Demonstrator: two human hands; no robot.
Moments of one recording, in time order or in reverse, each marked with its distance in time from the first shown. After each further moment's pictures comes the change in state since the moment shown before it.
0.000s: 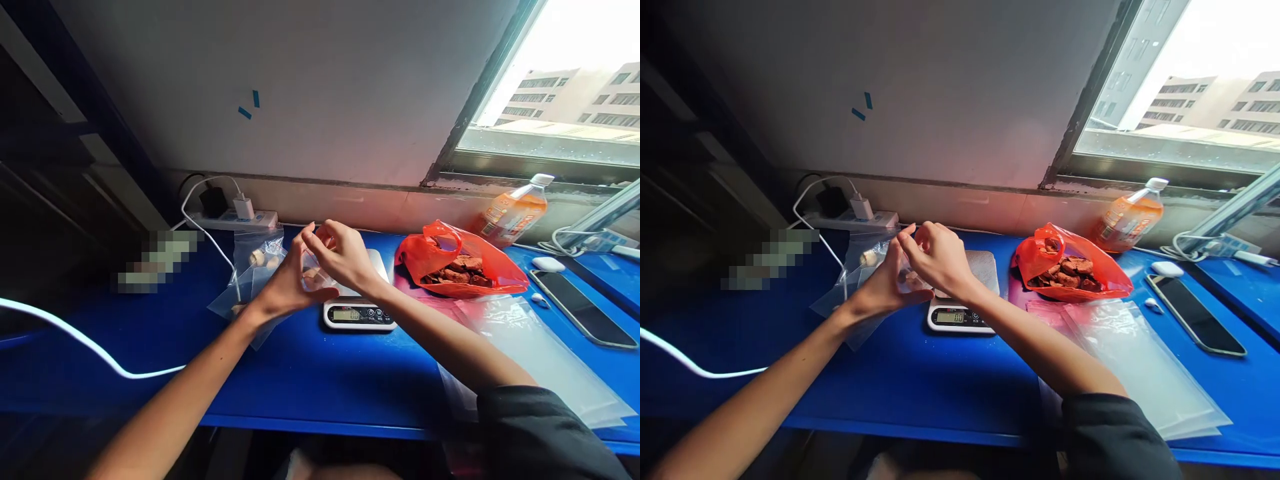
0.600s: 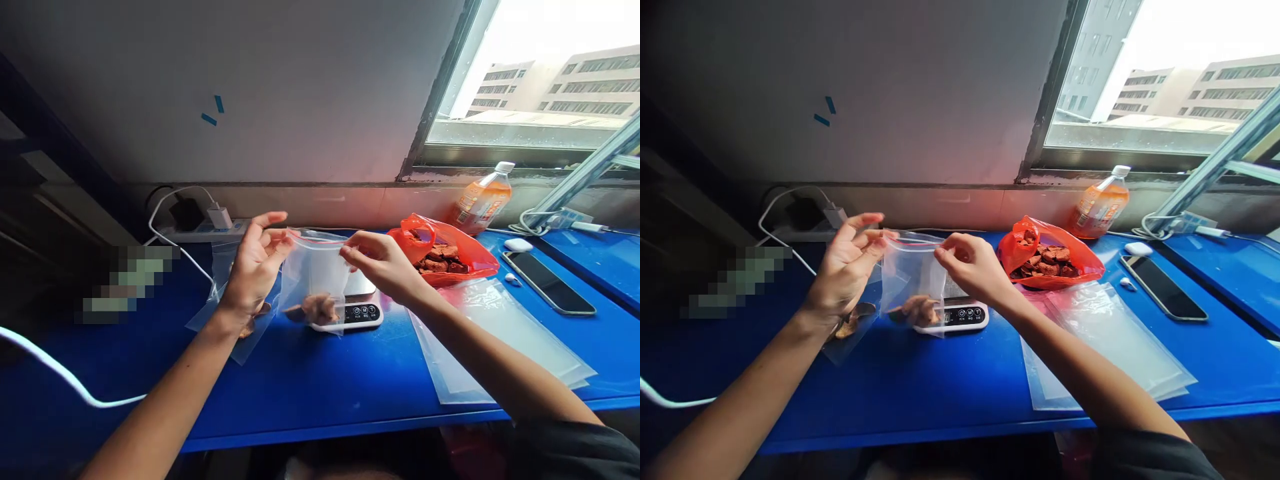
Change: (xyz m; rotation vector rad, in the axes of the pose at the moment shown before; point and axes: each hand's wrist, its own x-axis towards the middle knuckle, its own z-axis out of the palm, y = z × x) left_hand 0.028 0.025 -0.004 -0.436 0.309 -0.209; right_hand -0.037 0.012 -0.070 0.257 -0.046 0.204
